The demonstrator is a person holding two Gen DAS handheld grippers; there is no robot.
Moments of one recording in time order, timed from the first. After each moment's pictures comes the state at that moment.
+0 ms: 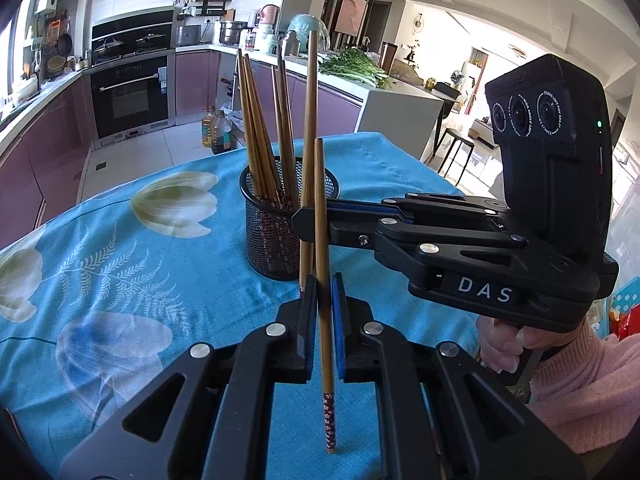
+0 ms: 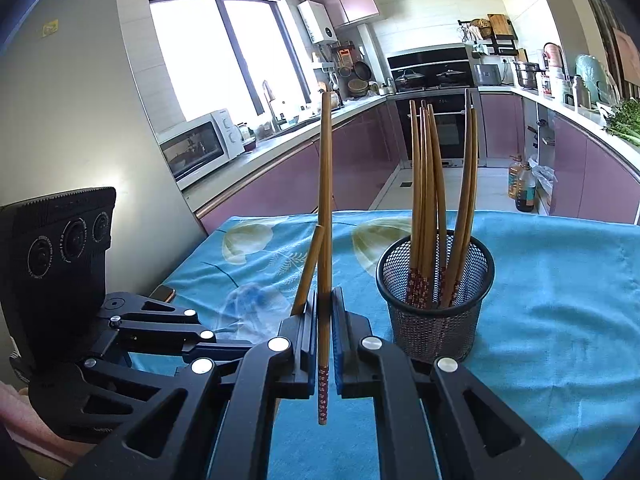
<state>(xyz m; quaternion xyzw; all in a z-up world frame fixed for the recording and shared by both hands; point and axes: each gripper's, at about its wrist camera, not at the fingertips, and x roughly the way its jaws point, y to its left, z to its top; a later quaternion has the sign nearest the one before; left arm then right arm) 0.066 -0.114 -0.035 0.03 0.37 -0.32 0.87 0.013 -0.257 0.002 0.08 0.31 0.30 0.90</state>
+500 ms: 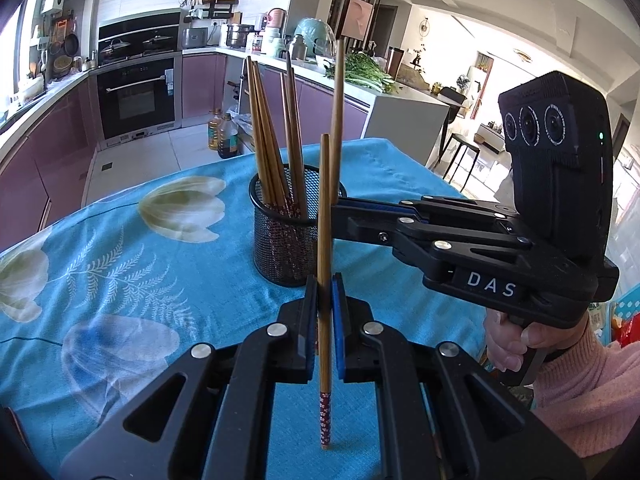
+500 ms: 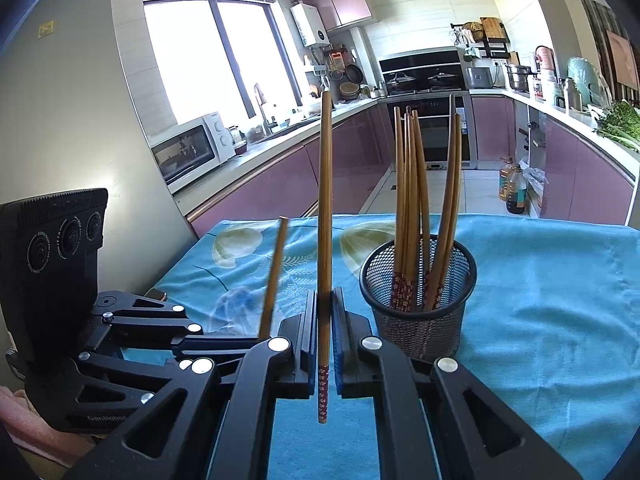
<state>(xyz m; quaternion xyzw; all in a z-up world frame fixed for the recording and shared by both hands) 0.070 -0.110 -0.030 0.03 0.36 -0.31 0.88 0.013 -0.266 0.005 0.07 0.30 0.27 0.91</state>
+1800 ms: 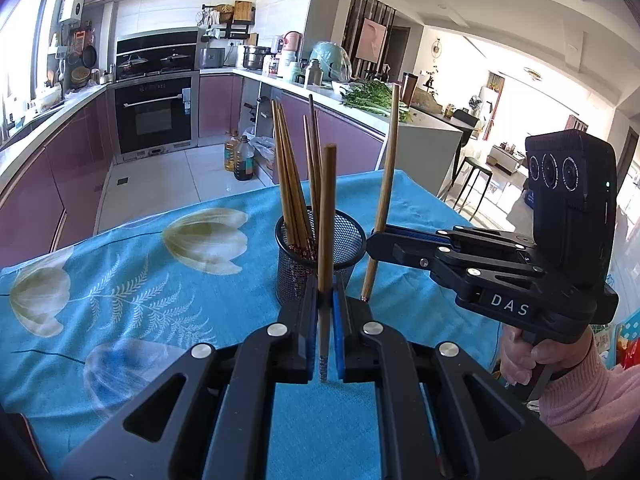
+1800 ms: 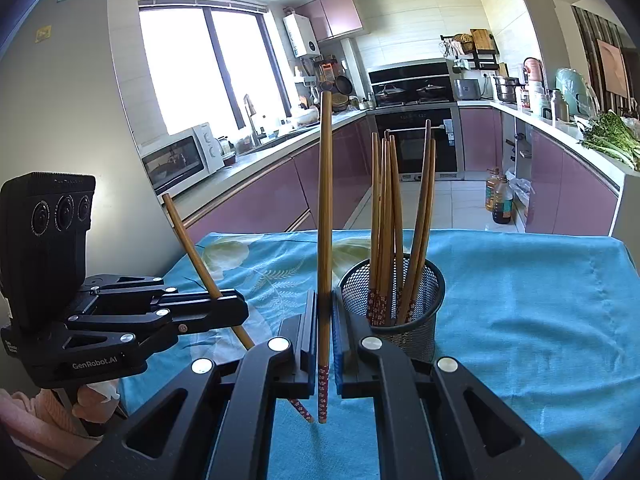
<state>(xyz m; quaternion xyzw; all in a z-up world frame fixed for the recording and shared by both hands) 0.076 -0.101 -0.005 0.01 0.33 -0.29 0.90 0.013 -0.276 0.012 0.07 0.29 0.25 0.92</state>
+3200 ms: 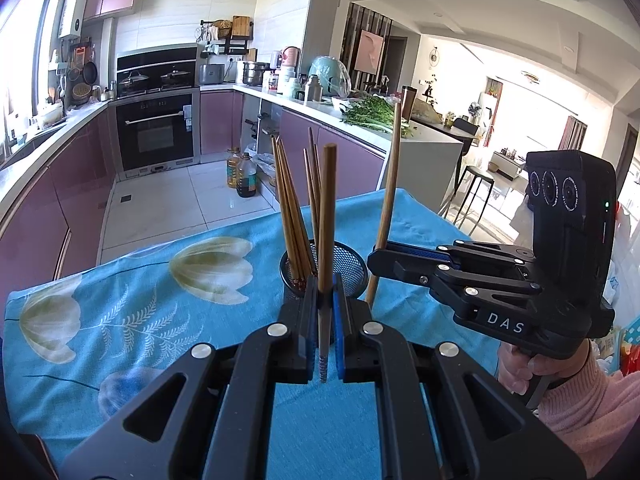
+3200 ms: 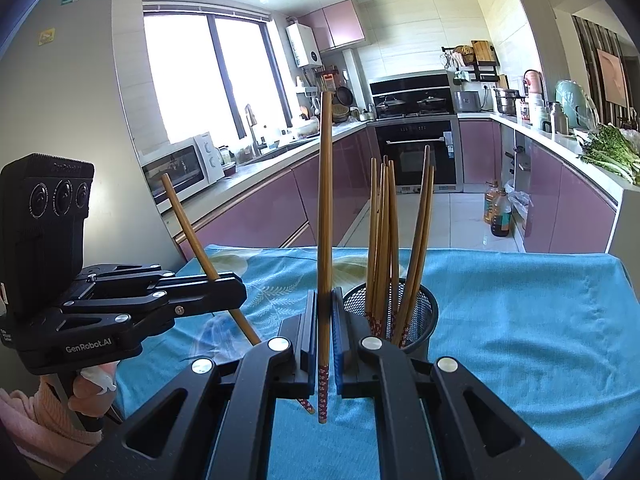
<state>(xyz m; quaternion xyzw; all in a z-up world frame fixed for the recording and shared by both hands) 0.083 -0.104 0.021 0.02 0.30 -0.28 0.91 0.017 -0.275 0.024 0.07 0.26 0.25 0.93</state>
